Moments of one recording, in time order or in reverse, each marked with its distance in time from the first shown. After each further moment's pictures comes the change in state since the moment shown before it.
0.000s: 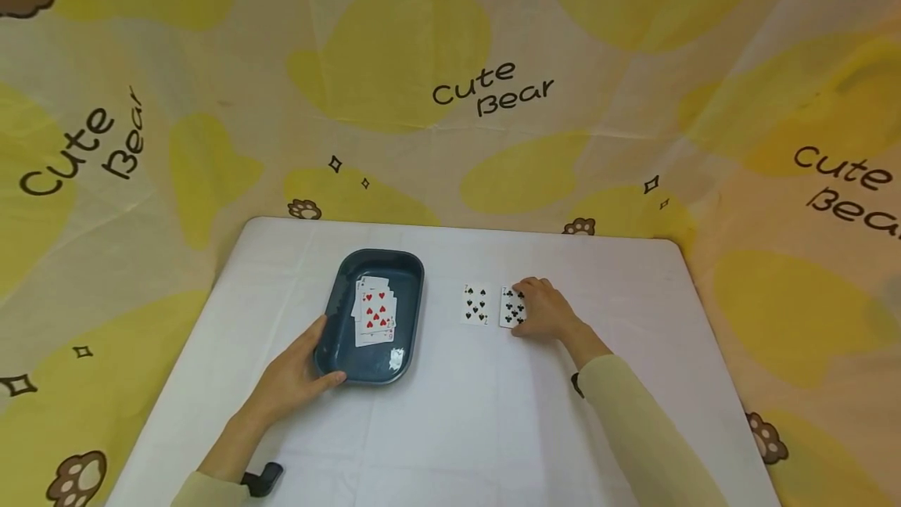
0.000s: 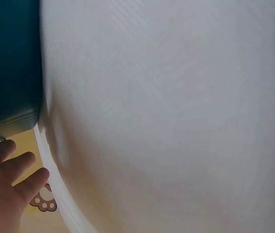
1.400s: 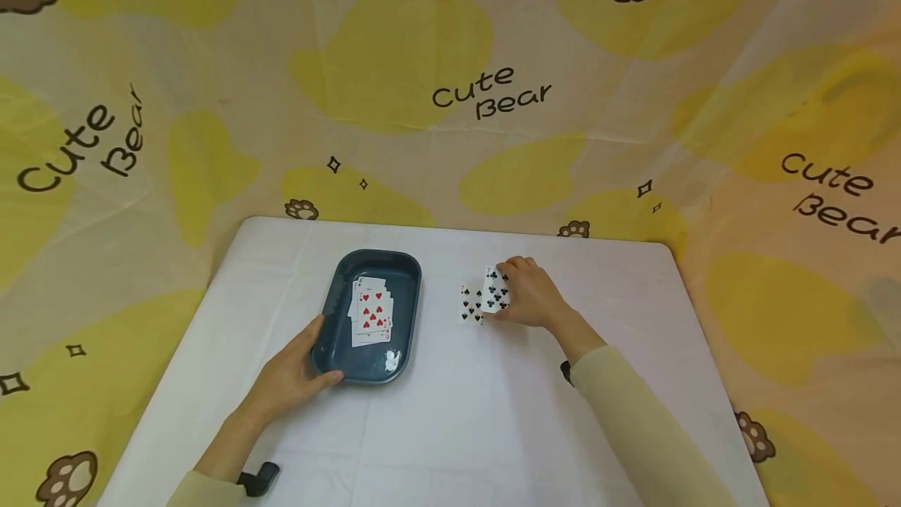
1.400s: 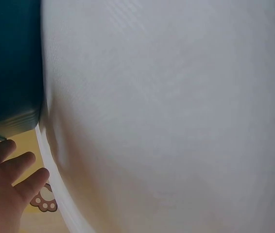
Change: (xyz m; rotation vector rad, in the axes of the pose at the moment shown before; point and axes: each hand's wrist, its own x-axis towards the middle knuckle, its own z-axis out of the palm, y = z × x) left_hand 0.001 -0.001 0.000 -0.007 -0.006 0.004; right_hand 0.009 -0.046 -0.044 -0.076 0.077 -0.076
